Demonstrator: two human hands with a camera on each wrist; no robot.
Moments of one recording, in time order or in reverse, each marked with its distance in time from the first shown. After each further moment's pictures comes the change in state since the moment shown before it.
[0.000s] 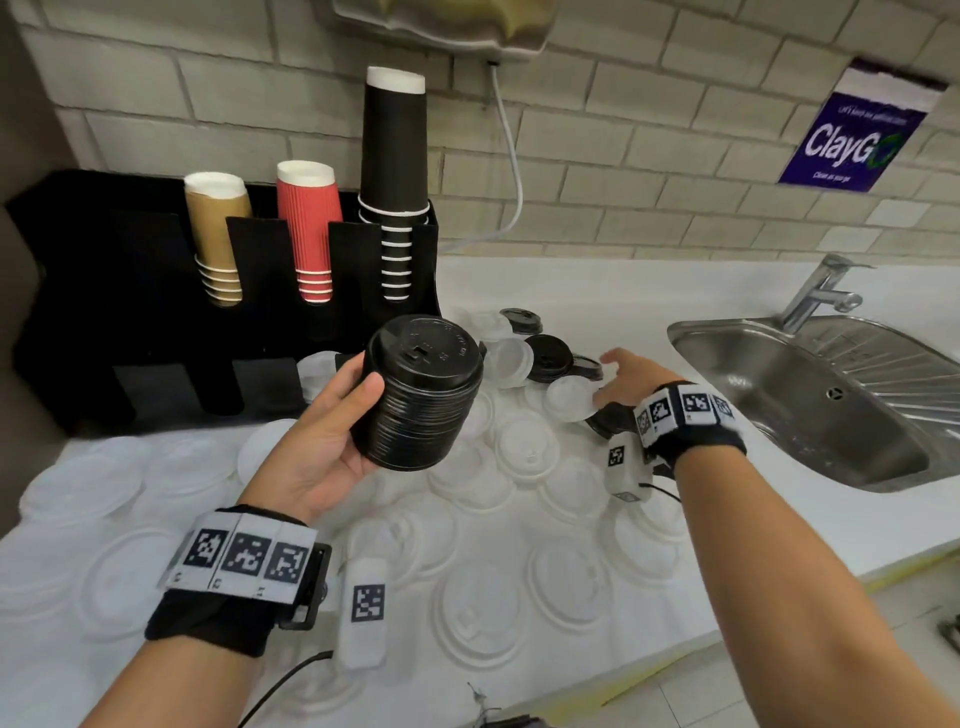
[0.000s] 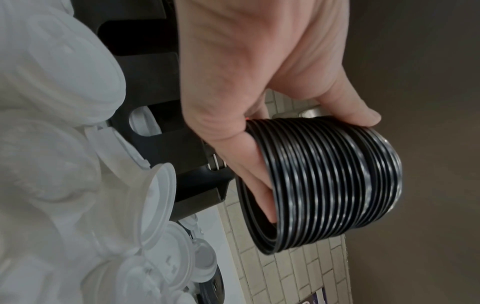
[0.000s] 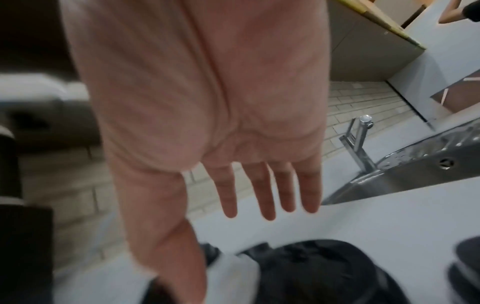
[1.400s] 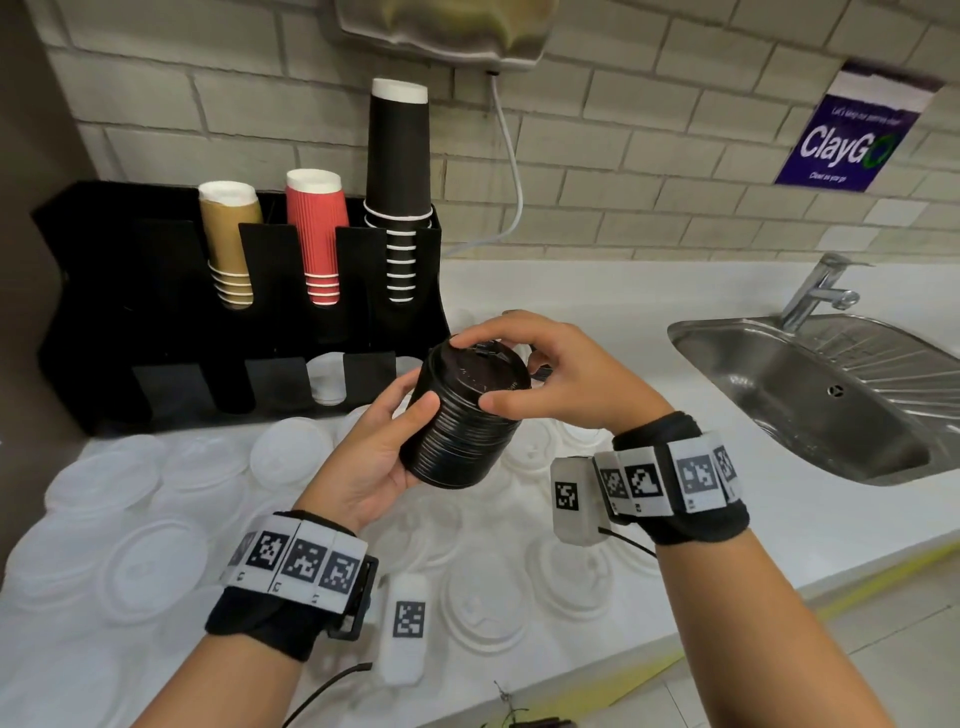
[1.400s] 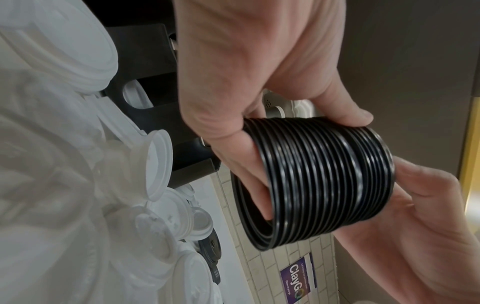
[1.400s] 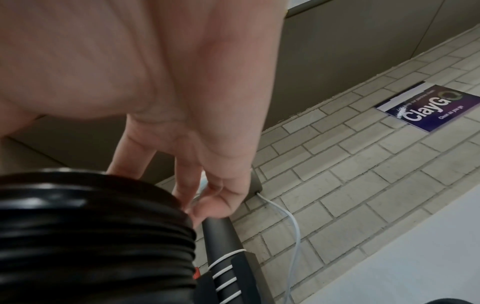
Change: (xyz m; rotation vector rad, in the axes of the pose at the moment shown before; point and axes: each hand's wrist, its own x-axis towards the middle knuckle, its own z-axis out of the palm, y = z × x) left_hand -0.010 -0.019 0.027 0.059 0.007 -0.065; right_hand -0.129 -0.084 0.003 0.449 0.013 -1.020
